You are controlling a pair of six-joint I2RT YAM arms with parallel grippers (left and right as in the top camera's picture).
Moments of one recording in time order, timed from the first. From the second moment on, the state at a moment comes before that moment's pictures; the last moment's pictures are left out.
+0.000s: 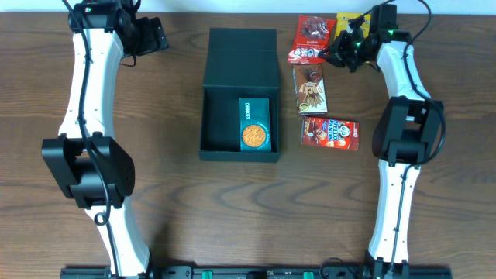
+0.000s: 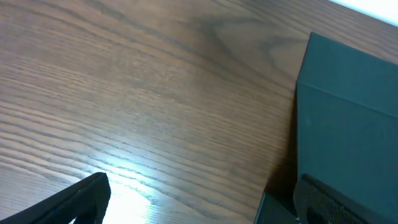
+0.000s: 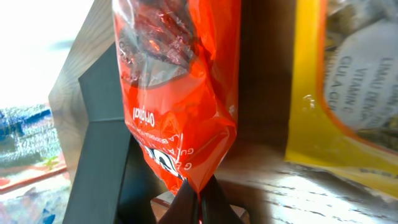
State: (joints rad) left arm 0.02 2.12 2.13 -1.09 0.02 -0.28; right arm -0.08 2.69 2.37 -0.80 -0.75 0.49
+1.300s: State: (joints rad) left arm 0.13 2.12 2.13 -1.08 0.07 -0.28; right arm 0.43 2.23 2.37 -1.33 -0.80 0.15
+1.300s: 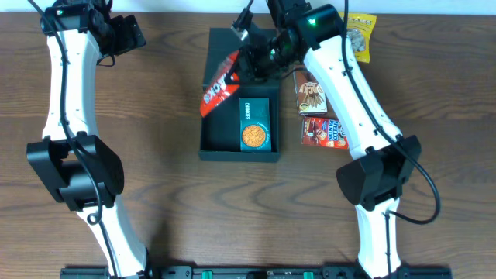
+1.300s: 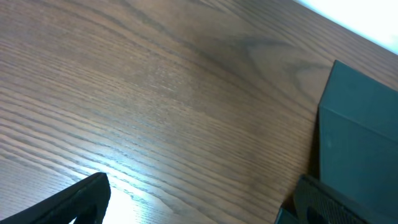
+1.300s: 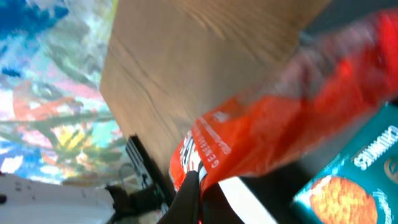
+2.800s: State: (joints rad) left arm 0.13 2.12 2.13 -1.25 0.07 -0.28; right arm 0.51 2.34 2.23 -1.31 -0.94 -0.07
